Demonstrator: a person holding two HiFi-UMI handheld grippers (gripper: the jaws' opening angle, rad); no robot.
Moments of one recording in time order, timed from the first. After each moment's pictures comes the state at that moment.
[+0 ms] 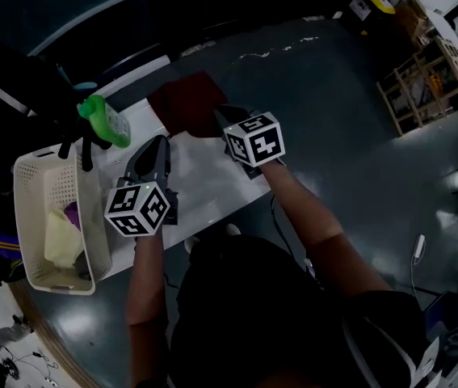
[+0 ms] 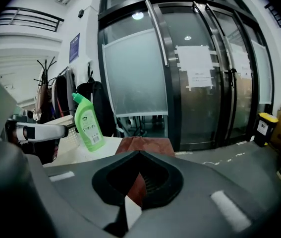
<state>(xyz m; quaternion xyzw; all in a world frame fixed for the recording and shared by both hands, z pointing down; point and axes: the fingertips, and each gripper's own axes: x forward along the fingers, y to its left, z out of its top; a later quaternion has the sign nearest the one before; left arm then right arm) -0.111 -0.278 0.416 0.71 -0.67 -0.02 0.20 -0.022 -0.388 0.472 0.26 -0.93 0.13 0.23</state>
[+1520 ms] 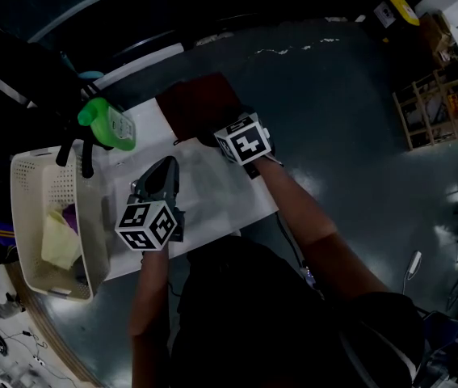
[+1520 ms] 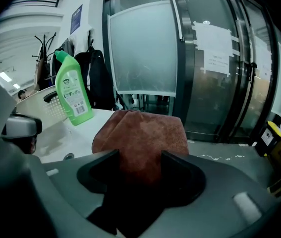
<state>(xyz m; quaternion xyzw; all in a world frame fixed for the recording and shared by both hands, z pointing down) -0.120 -0.277 0.485 0.68 -0.68 0.00 0.27 -0.066 -0.421 0.559 0.22 -0.90 0.11 0.35</state>
